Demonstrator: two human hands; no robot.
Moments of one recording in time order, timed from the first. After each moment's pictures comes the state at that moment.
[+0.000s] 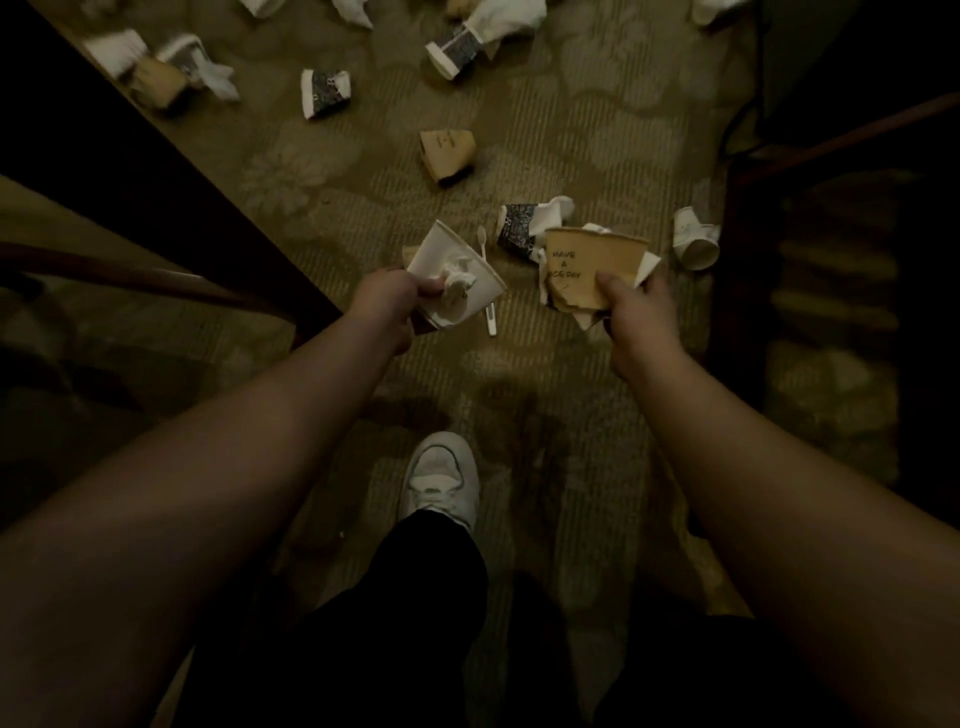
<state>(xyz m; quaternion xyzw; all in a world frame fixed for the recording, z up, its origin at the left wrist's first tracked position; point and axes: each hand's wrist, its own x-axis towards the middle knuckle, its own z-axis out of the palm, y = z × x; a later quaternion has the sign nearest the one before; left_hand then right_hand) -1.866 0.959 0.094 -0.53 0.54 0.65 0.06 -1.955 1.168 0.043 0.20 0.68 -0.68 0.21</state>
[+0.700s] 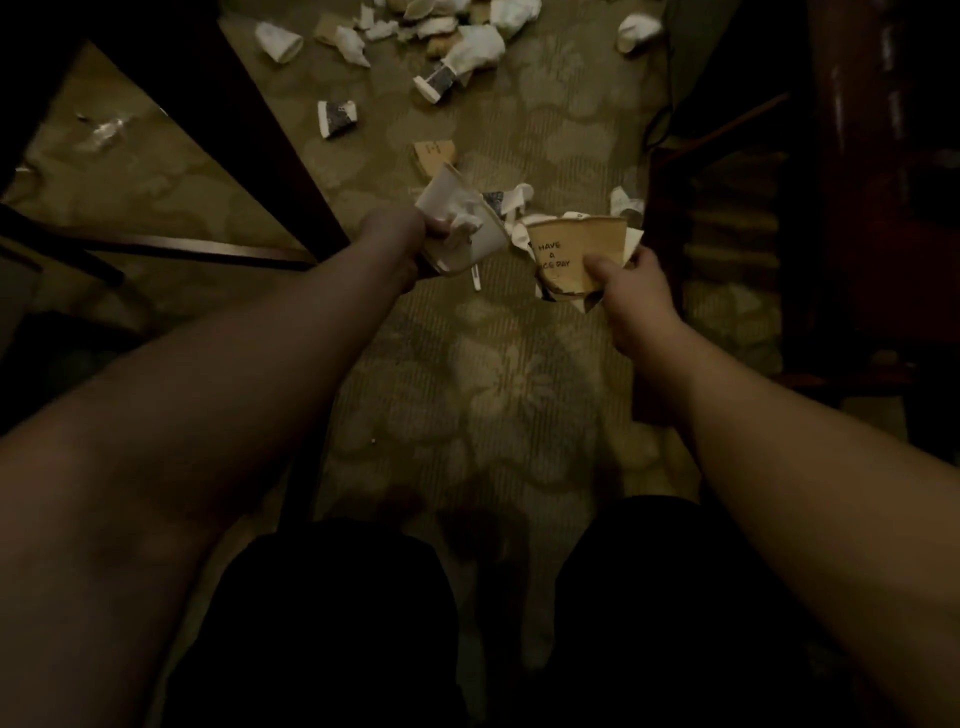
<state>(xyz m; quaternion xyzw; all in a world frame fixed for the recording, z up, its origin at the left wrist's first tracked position) -1.775 1.028 0.279 -0.49 0.62 0.61 0.10 -1.828 1.243 0.207 0.17 0.73 -0.63 0.21</state>
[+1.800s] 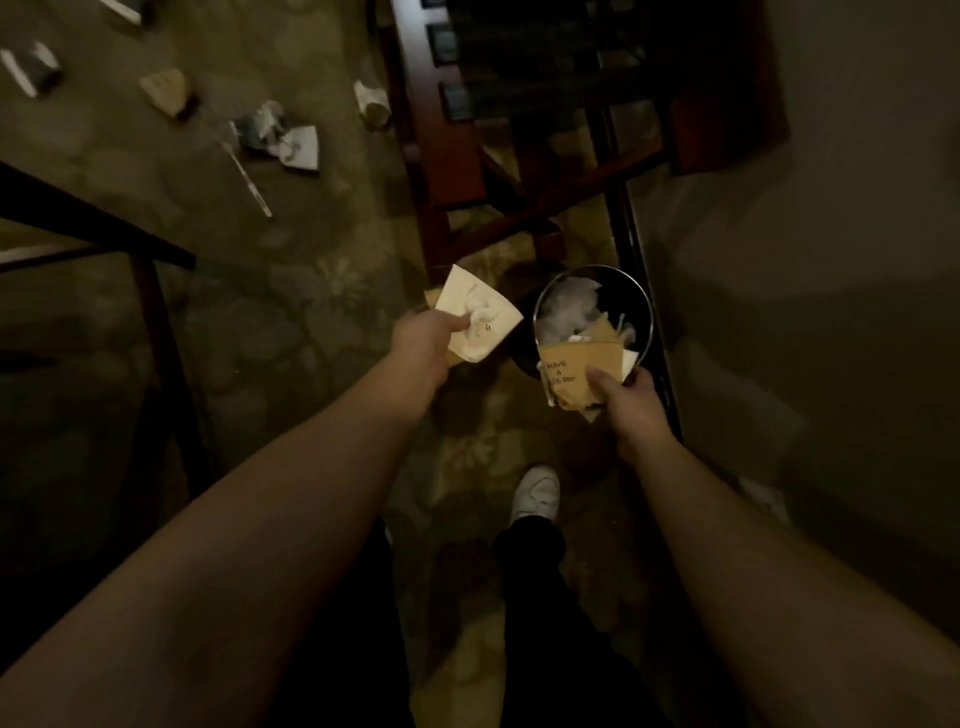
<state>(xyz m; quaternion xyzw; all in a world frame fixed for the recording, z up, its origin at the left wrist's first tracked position) -1.648 1.350 0.373 -0.51 0.52 0.60 0.33 -1.563 1.597 0.371 0.48 0.68 -0.51 0.21</state>
